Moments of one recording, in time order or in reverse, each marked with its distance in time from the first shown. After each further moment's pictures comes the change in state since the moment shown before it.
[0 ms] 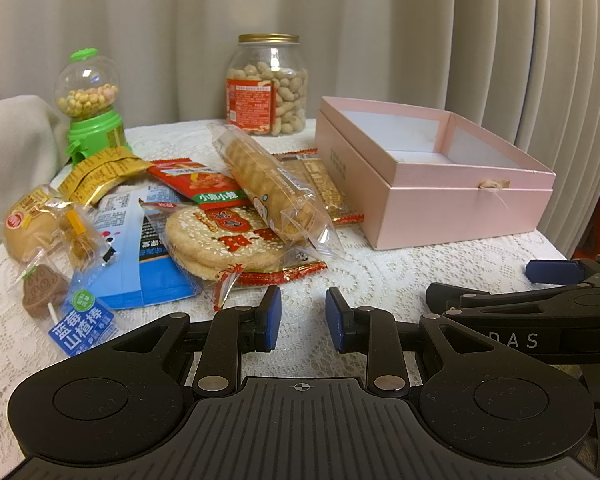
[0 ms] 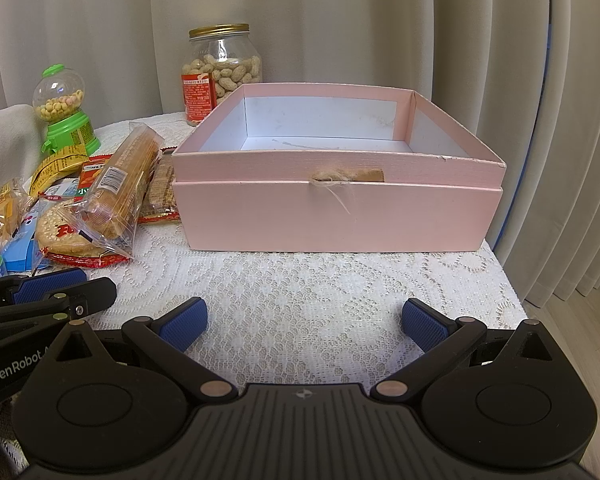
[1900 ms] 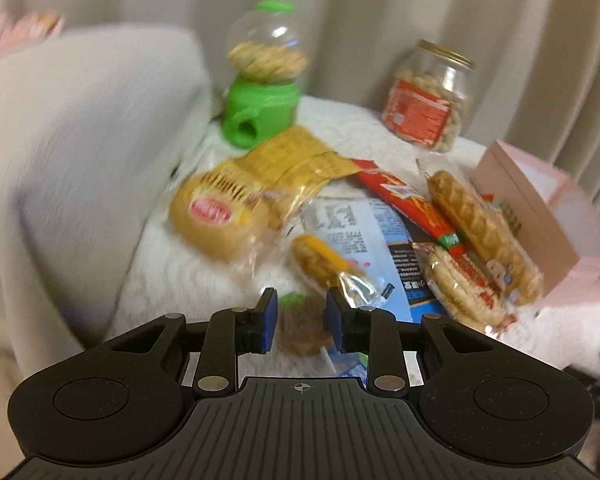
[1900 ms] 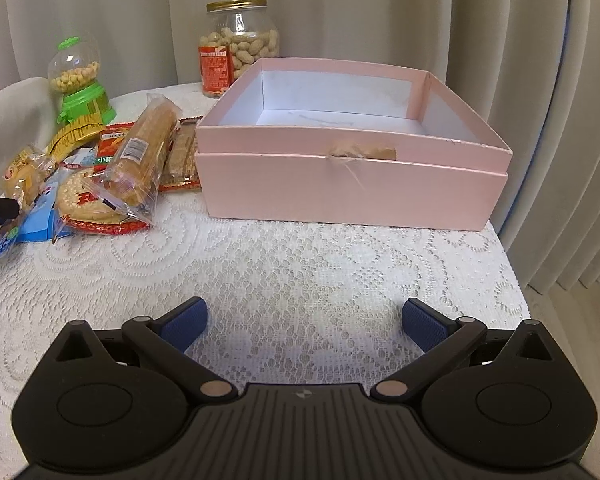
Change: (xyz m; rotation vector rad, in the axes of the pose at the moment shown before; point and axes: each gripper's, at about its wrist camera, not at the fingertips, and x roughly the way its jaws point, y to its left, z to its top) left arm -0.003 0.144 0.042 -0.179 0.128 0.088; right arm 0.002 -0.013 0.000 -0.040 0.098 0.033
